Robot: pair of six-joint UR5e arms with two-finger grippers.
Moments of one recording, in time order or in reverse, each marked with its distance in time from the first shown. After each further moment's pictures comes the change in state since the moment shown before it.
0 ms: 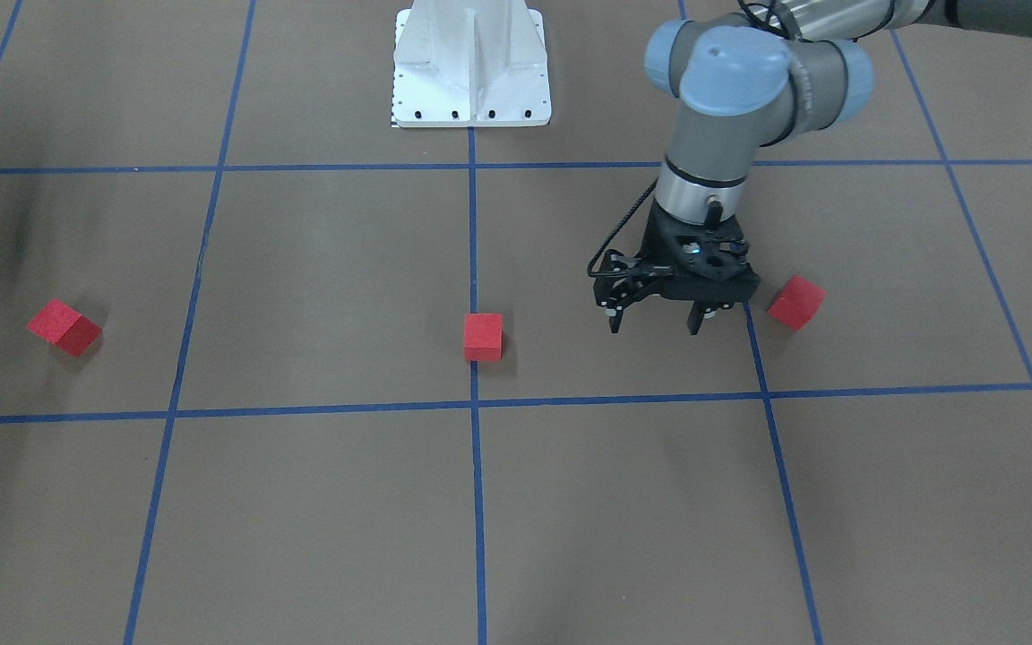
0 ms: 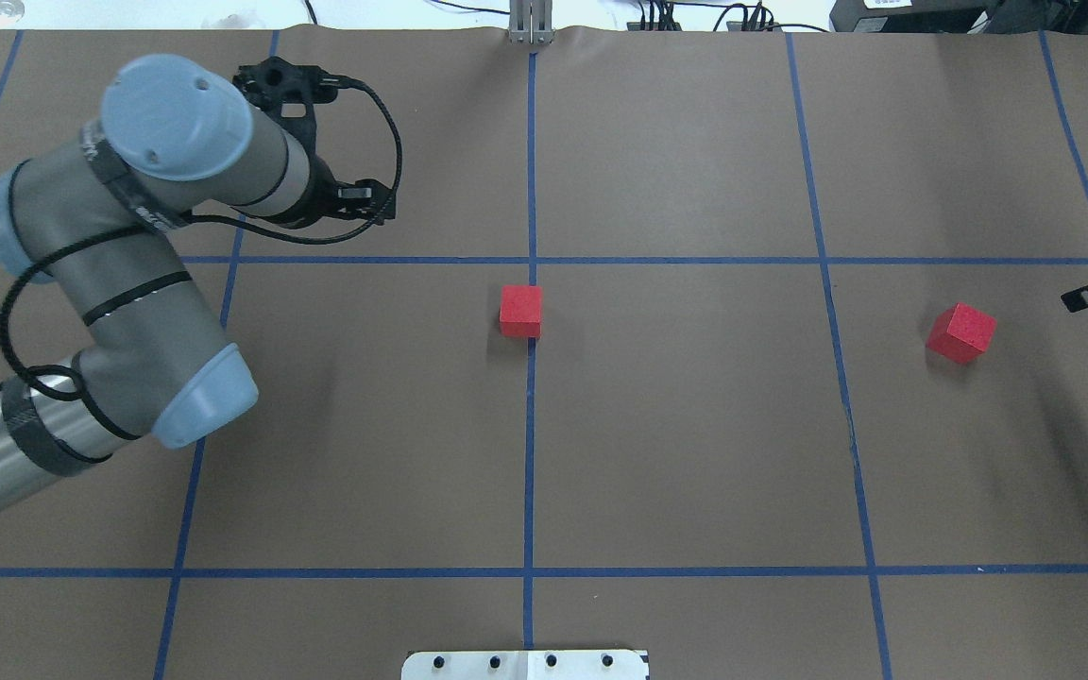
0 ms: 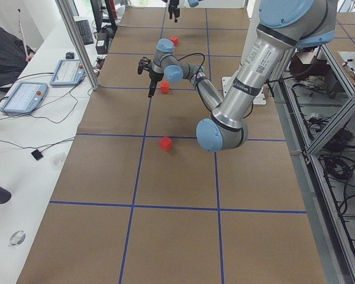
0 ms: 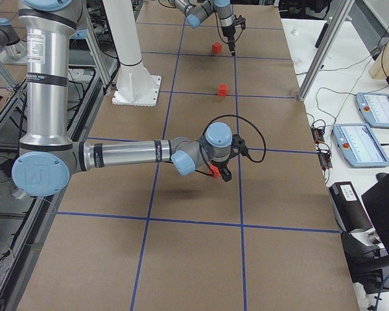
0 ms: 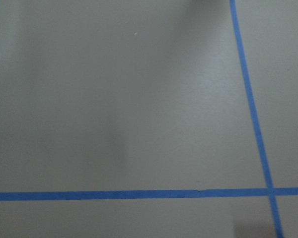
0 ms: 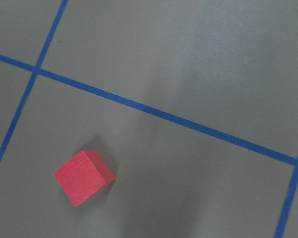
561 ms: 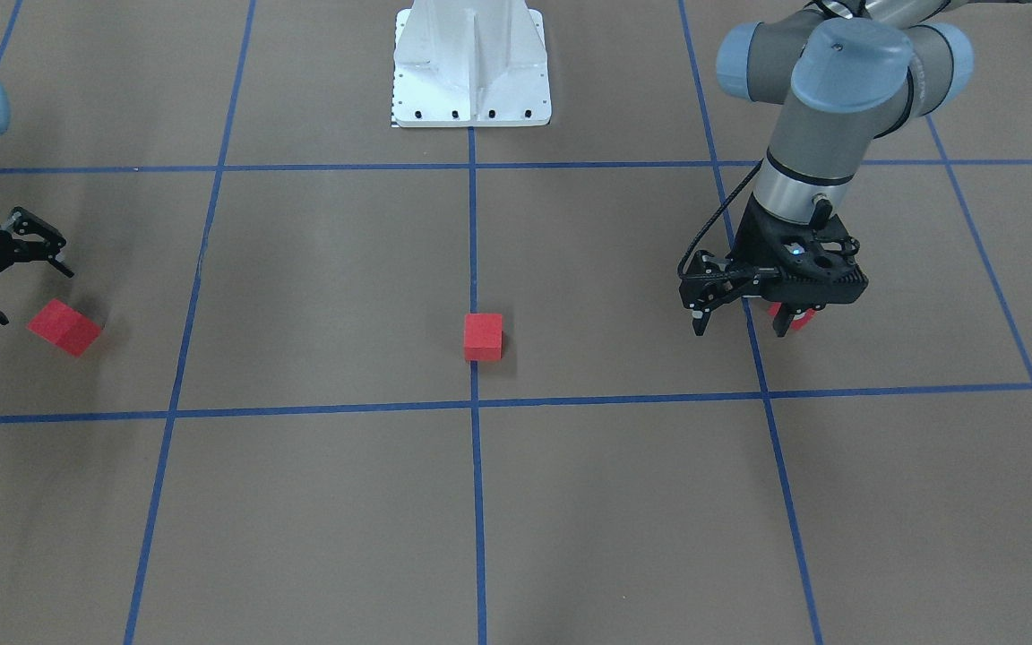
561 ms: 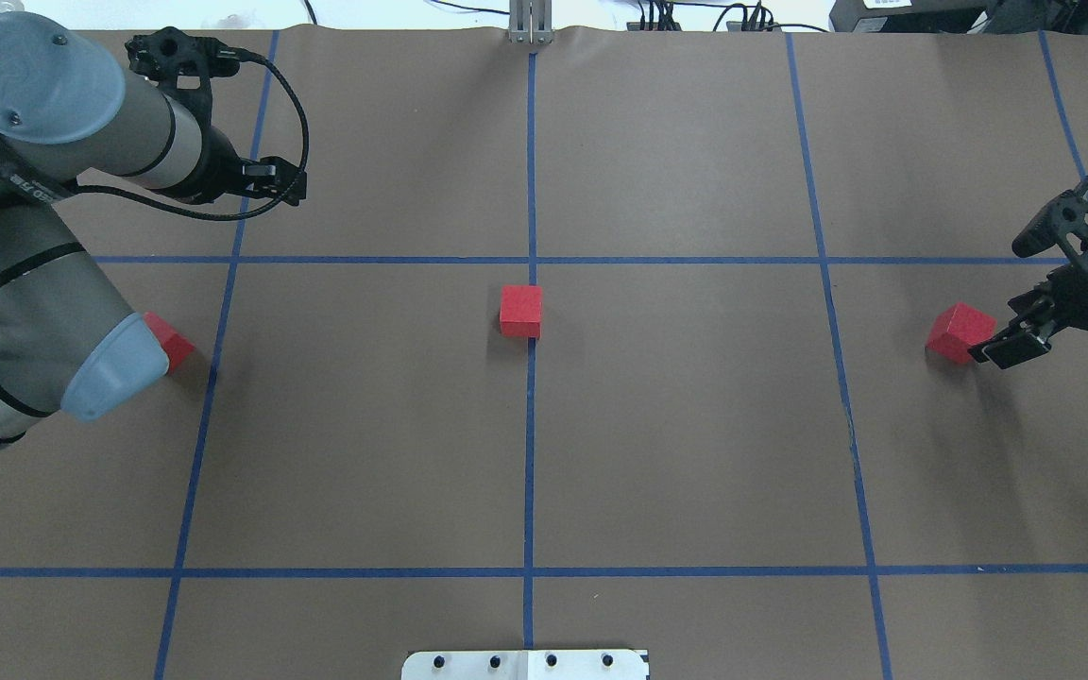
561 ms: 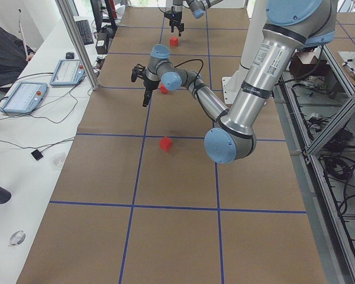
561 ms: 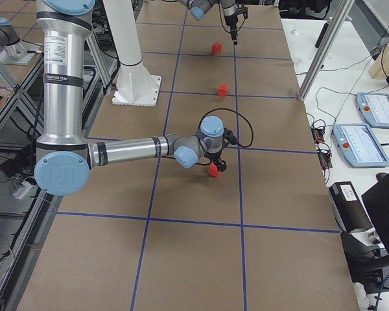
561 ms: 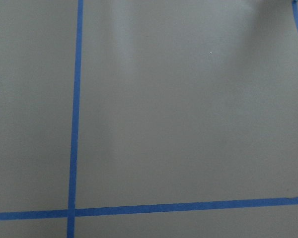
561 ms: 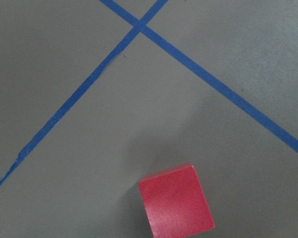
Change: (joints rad) left arm -0.074 0.084 -0.040 -0.002 -0.043 0.067; right arm -0.201 0.011 -0.003 0.068 -0.174 -0.008
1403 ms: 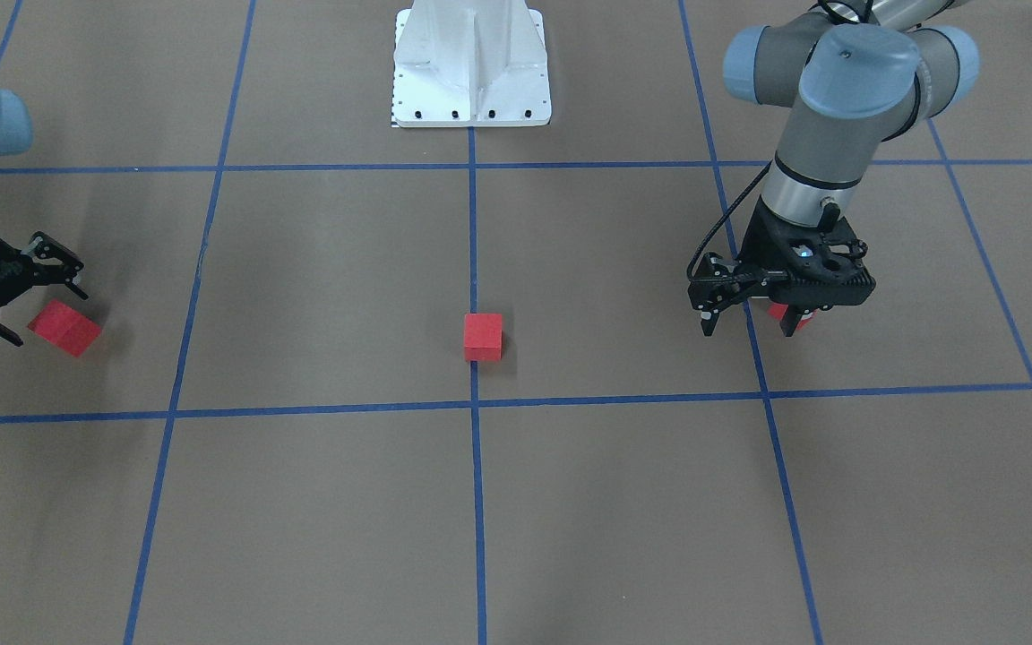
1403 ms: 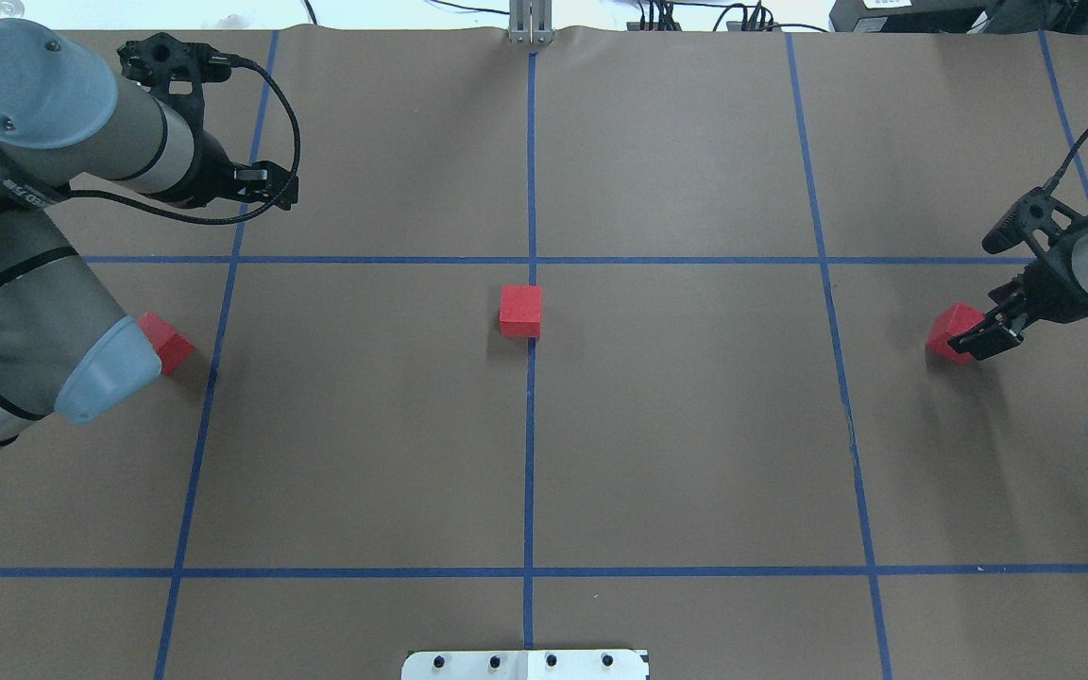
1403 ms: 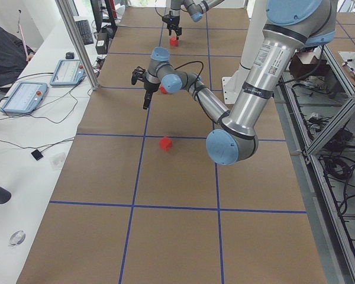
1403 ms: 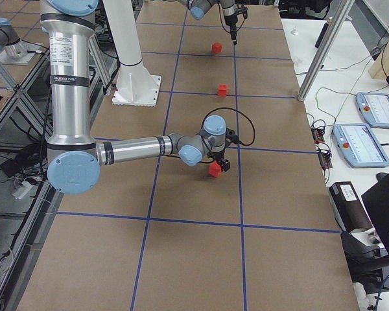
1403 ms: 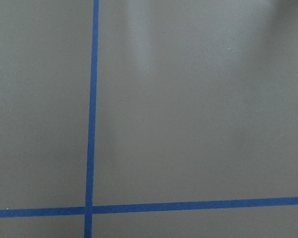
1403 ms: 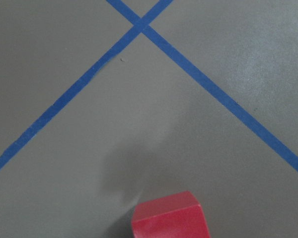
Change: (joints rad) left arm 0.001 0.017 0.001 -0.007 -0.001 0.001; right arm -0.027 0.052 -0.068 0.000 -0.044 0.000
